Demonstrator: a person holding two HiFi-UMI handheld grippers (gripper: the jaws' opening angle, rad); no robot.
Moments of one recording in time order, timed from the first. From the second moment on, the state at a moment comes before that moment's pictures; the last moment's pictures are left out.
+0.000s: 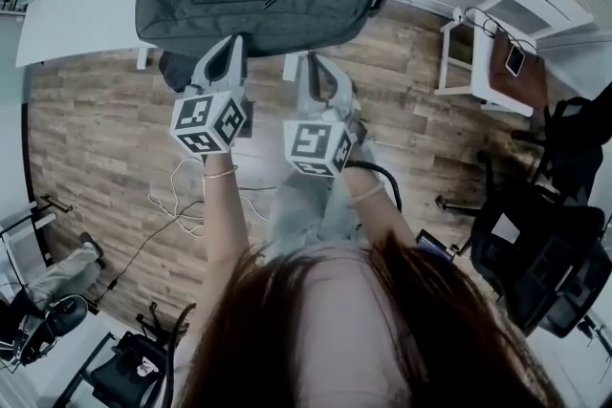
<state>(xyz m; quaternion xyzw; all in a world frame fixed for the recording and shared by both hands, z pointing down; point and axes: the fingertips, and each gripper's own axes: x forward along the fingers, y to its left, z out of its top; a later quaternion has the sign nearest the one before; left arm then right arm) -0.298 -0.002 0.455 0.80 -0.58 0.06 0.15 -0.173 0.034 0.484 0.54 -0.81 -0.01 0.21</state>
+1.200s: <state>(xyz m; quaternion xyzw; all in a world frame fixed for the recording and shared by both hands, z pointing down) -0.300 -0.002 0.455 0.77 -0.62 0.07 0.14 -0.123 0.014 0.479 0.51 -0.83 -0.03 0.24</state>
